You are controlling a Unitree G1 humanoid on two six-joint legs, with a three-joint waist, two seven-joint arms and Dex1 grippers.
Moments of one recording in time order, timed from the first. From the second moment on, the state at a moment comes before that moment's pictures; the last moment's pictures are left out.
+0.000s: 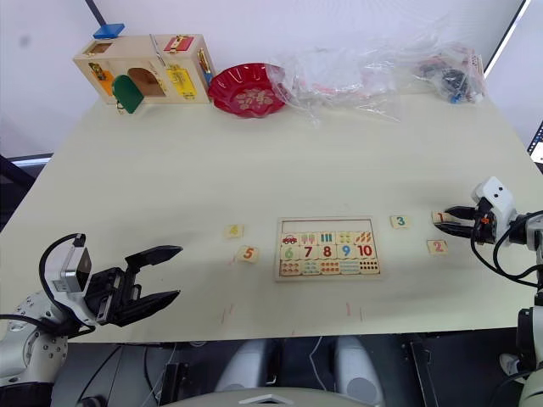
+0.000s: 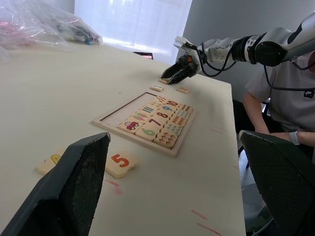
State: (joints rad) left arm 0.17 0.66 0.38 -0.03 -0.77 0.14 -1.54; right arm -0.64 -0.88 -0.08 1.04 0.10 -0.10 1.34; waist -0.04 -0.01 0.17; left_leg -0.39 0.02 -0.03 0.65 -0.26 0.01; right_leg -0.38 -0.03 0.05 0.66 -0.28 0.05
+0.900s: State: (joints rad) left arm 0.18 0.64 0.37 -0.07 -0.77 0.15 -1.50; right arm -0.54 -0.88 -0.09 0.84 0.14 -0.08 1.37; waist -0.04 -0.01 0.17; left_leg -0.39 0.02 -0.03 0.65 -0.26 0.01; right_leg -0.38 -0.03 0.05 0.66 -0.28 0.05
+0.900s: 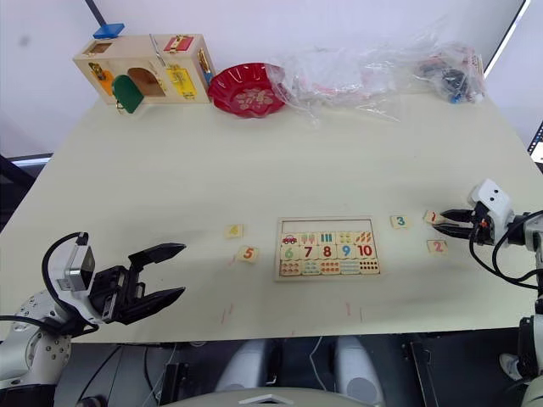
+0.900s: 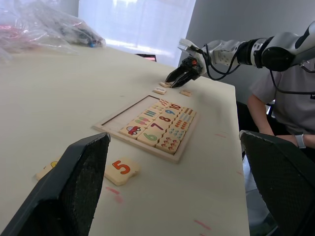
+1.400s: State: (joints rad) left arm 0.16 0.64 0.35 -0.07 -0.77 0.15 -1.50; right arm -0.35 -0.93 -0.14 0.47 0.26 0.20 1.28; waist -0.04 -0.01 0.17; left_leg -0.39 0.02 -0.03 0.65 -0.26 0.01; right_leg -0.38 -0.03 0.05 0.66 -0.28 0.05
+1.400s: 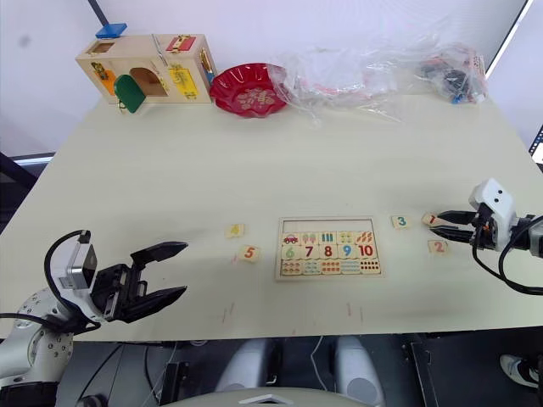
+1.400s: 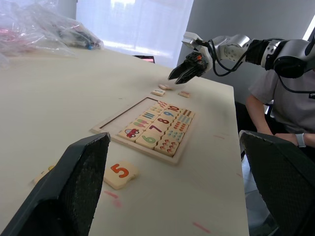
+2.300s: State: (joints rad) left arm 0.15 0.64 0.35 -0.07 -0.75 0.15 -1.50; right arm -0.43 -0.86 -0.13 0.66 0.21 0.14 1.20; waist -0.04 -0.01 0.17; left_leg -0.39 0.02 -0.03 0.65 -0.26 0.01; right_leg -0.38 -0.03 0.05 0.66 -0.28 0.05
